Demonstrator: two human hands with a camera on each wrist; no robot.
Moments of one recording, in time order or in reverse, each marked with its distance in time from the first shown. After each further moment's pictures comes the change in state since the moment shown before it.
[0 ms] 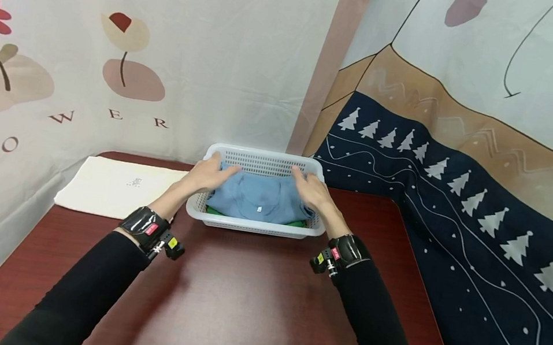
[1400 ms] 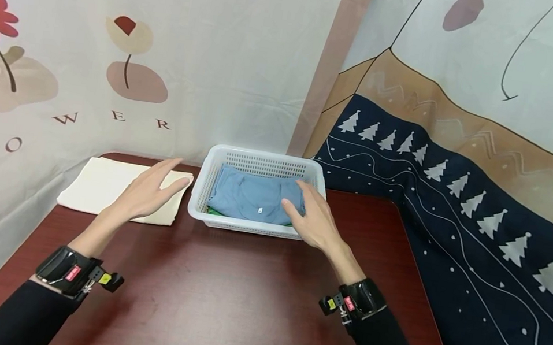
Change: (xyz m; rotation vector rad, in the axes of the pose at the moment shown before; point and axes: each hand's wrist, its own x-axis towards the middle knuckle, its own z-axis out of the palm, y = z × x) left_hand -0.084 -0.084 -0.043 0.132 0.202 0.171; right_hand -0.066 0.024 0.028 -0.080 0.206 -0.414
